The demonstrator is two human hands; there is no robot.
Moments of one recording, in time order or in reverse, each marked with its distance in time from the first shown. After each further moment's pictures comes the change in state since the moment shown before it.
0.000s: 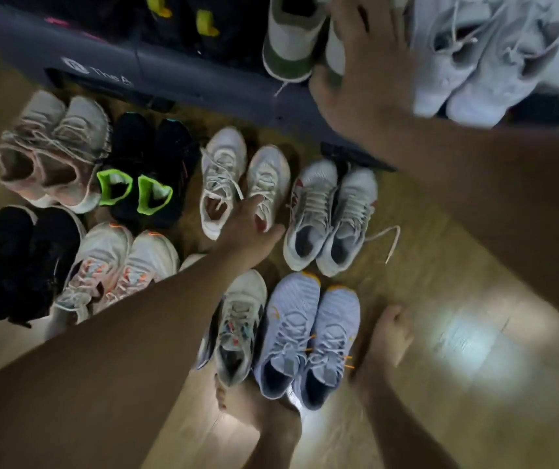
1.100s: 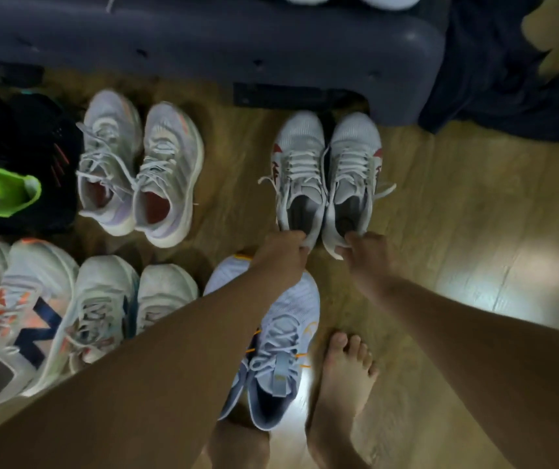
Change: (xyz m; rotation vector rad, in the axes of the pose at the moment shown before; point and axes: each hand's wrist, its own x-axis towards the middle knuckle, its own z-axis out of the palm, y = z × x) left_hand -0.002 0.031 0.224 0.340 -0.277 0.245; right_hand -0.313 0.189 0.135 0.143 -0.661 0.449
